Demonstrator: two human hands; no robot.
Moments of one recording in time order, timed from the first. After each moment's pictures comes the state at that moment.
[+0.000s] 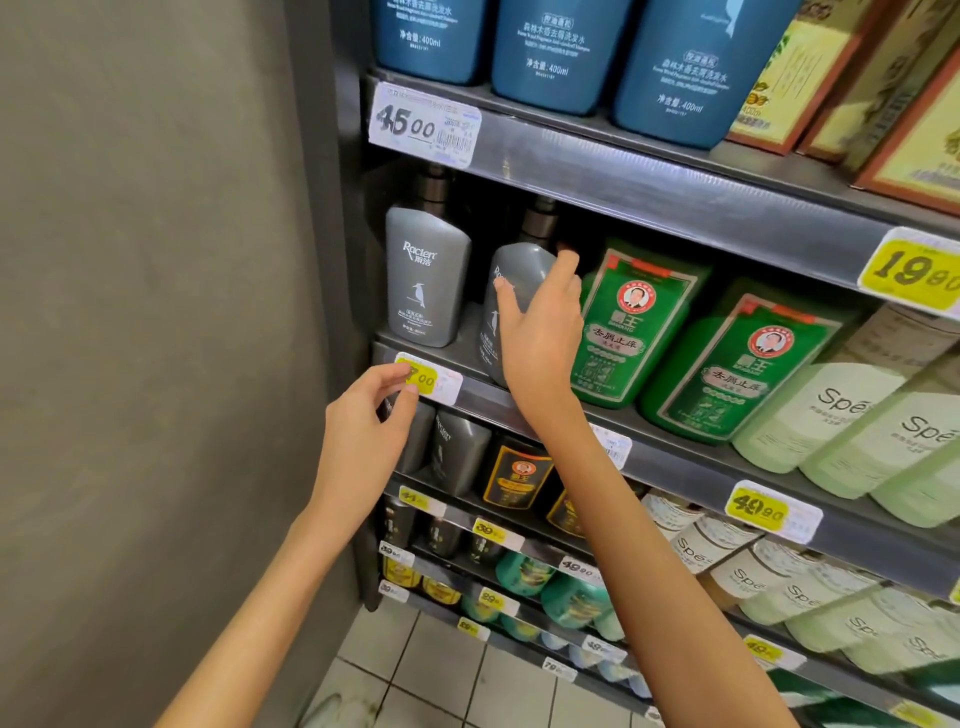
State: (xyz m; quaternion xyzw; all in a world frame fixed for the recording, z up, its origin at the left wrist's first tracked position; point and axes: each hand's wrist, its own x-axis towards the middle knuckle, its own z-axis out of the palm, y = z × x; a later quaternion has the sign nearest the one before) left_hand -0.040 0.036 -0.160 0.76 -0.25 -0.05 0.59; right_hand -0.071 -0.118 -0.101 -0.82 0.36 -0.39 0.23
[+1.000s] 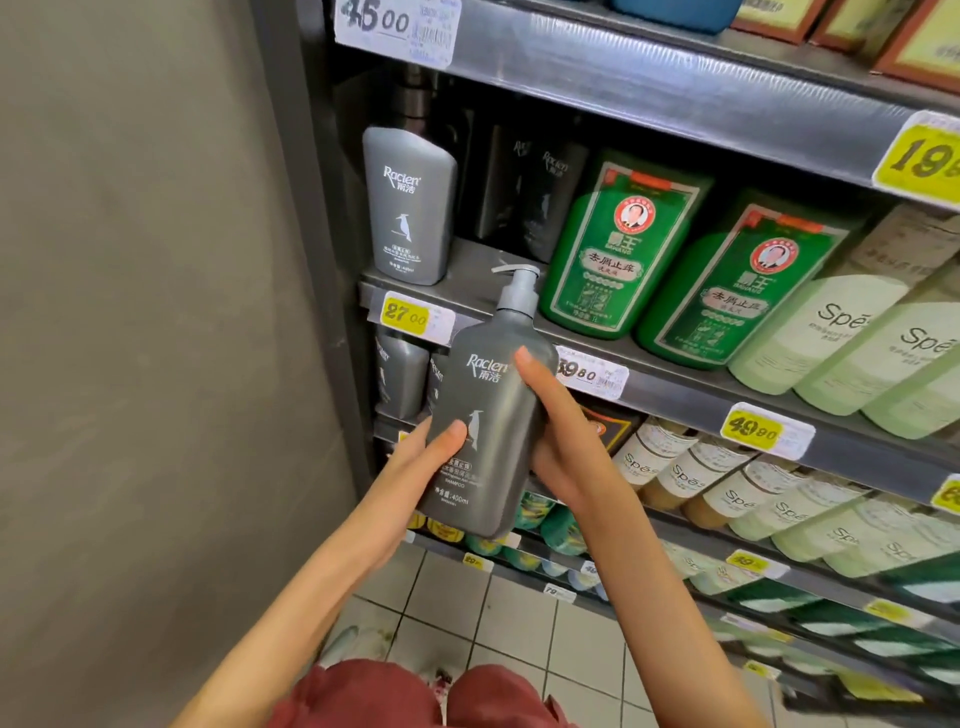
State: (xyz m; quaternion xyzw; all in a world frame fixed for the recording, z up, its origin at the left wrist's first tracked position) left_hand -0.104 0.058 -0.196 0.54 -0.22 -0.45 0.68; right_hand -0.180 -0.072 -0.160 -0.52 0.20 -0.14 0.82
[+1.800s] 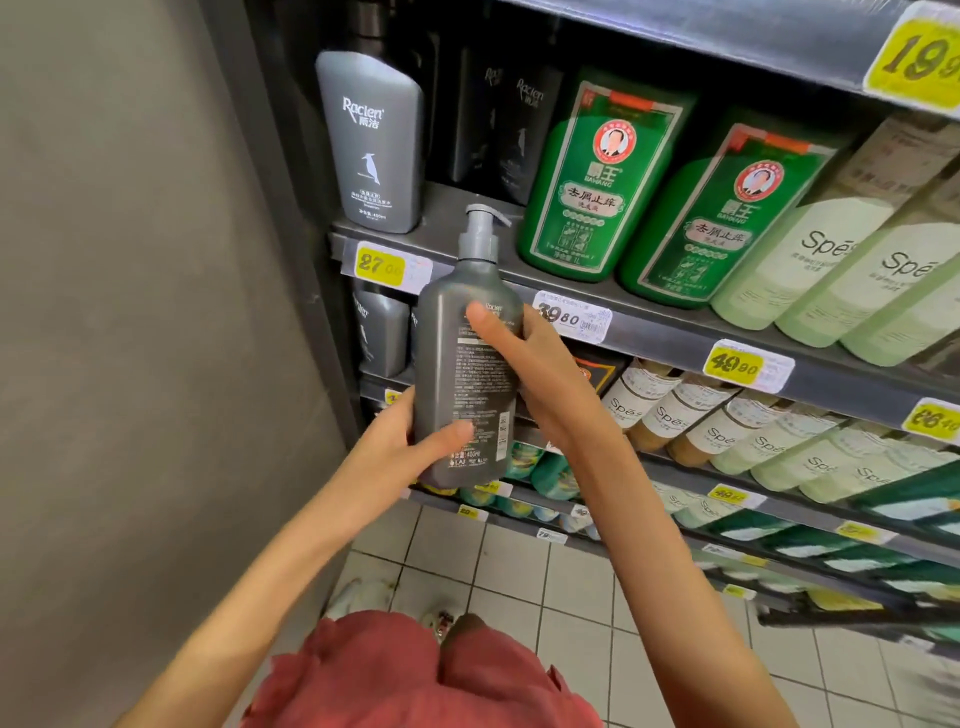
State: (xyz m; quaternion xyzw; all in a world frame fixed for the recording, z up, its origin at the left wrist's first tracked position) left_hand -0.110 0.074 -0.192 0.60 -0.30 -0.43 0.60; right_hand -0.175 -0.071 -0.156 -0.62 0.29 -0.17 0.71
